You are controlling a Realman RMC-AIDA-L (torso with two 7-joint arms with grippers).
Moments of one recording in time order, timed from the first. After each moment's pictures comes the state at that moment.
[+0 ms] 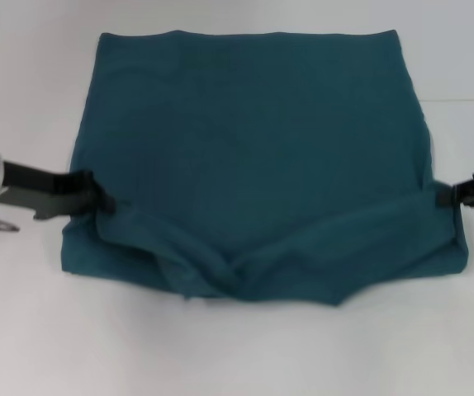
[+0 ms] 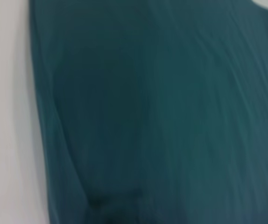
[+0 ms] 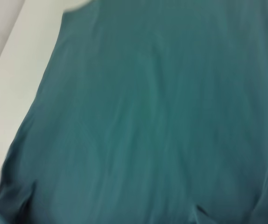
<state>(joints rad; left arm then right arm) -0.78 -2.01 0.54 0.74 2.59 1.40 -2.64 0.66 1.94 -0.55 -0.71 -2.40 -1.40 2.36</state>
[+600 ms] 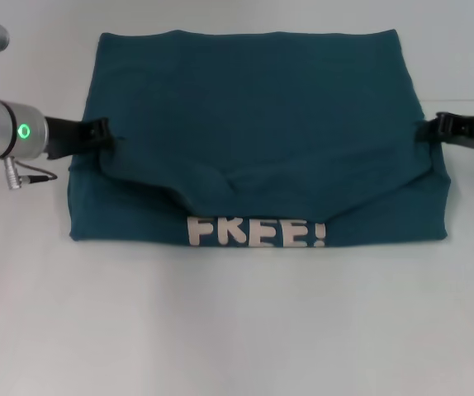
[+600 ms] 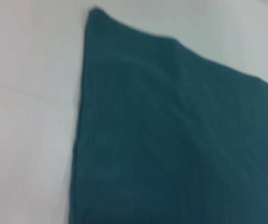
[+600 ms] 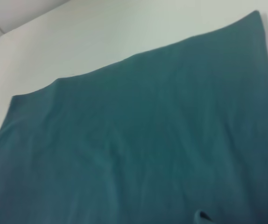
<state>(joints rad) -0.85 -2.06 0.71 0.64 2.59 0.85 -2.70 0.79 1.99 -0.62 -0.60 -2.40 -0.95 2.39</state>
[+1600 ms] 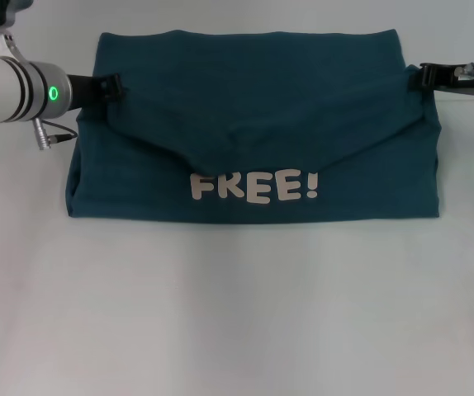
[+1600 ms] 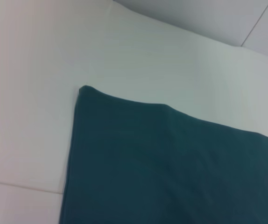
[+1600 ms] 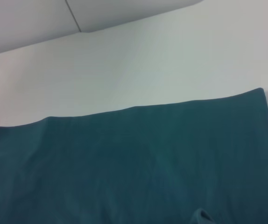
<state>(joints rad) -0.95 -2.06 0.75 0.52 2.60 0.58 -2.70 0.90 1.97 -0.71 -0.53 -2.40 -0.75 2.39</state>
